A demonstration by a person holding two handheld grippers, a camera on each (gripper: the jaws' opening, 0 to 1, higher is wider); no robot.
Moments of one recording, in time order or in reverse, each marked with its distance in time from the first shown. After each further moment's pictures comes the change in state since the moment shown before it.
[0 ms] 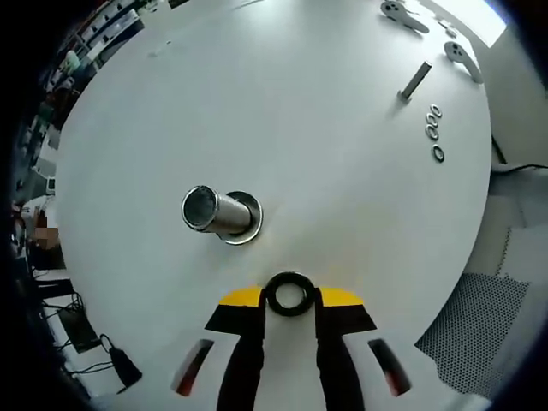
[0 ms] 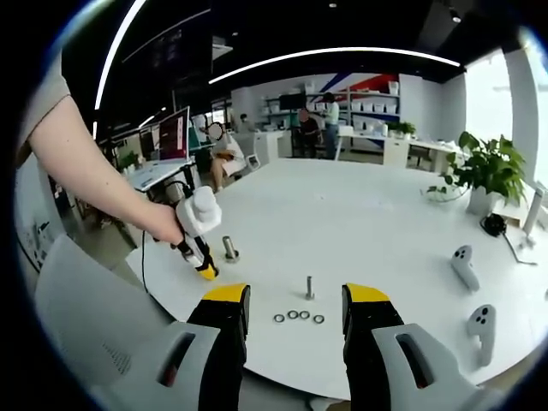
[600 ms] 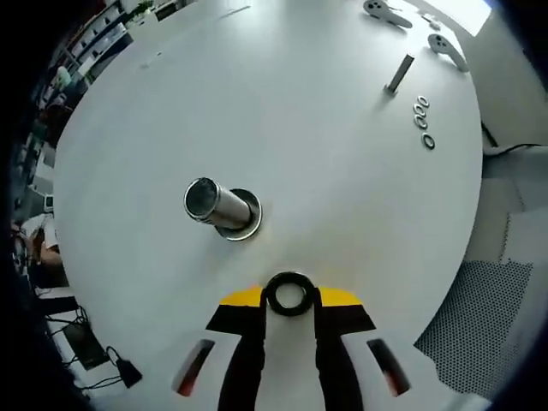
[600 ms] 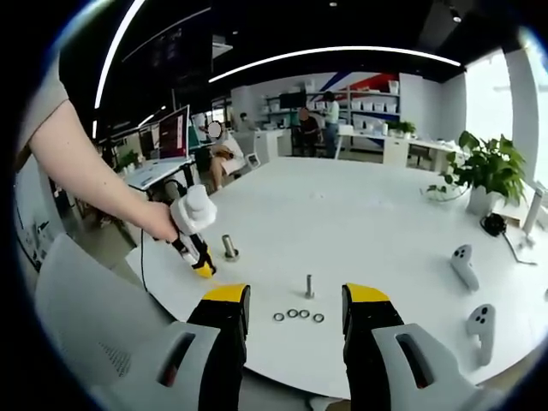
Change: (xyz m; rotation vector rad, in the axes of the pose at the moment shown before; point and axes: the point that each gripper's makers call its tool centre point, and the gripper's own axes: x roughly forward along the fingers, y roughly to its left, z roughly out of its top) left arm -0.003 0.003 -0.008 0.080 -0.022 -0.016; right arm 0.000 0.000 -0.001 0.000 0.005 -0.003
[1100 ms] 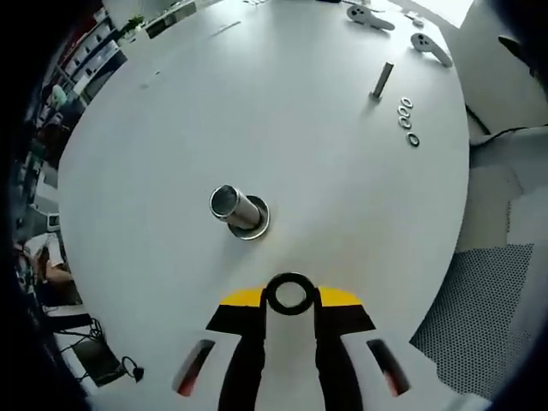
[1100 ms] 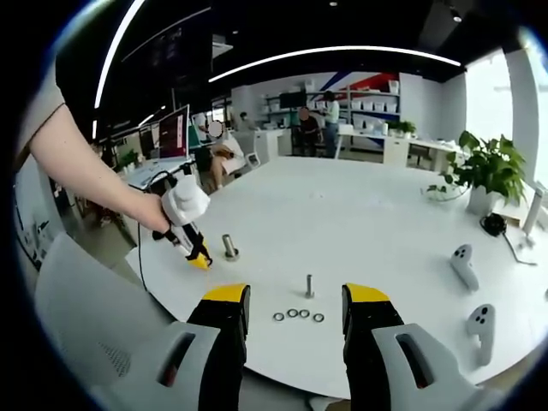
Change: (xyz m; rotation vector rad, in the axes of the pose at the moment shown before) left arm -0.023 0.007 0.005 0.094 -0.056 0.018; right arm 0.000 0.000 0.000 -0.003 0.003 0.002
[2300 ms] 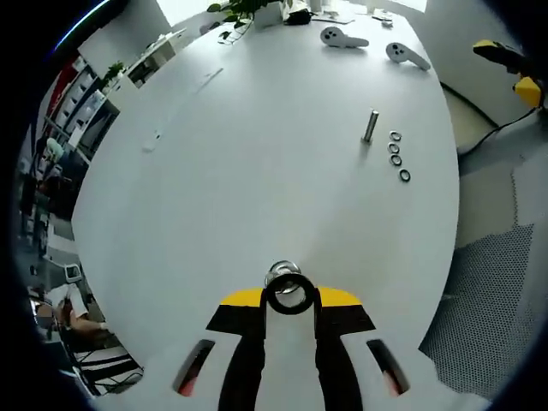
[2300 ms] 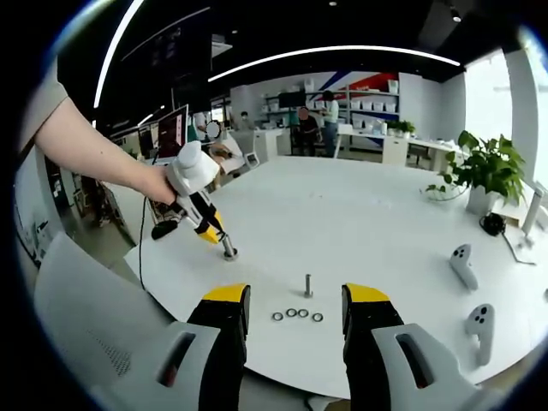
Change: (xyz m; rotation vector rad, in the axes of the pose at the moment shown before) left arm -0.042 0.017 0.060 0.160 -0.092 0.055; right arm 0.000 -0.001 0.000 -0.001 0.002 -0.006
